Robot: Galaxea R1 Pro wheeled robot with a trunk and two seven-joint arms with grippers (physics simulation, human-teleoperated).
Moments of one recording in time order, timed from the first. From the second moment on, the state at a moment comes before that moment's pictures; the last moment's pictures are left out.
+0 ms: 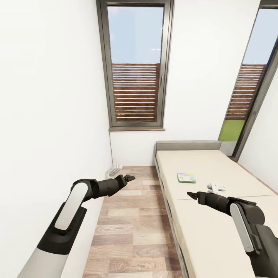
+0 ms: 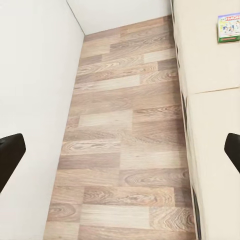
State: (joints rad) left arm -0.57 -0.02 -0.22 -1.52 1.34 0.88 0.65; right arm -0.39 -0.18 -0.17 -1.52 -0.25 0.97 0.29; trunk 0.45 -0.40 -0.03
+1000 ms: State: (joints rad) left arm -0.57 -0.02 -0.22 -1.52 1.34 0.88 0.65; right arm -0.39 -0.18 -0.17 -1.52 -0.25 0.97 0.29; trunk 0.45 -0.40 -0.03
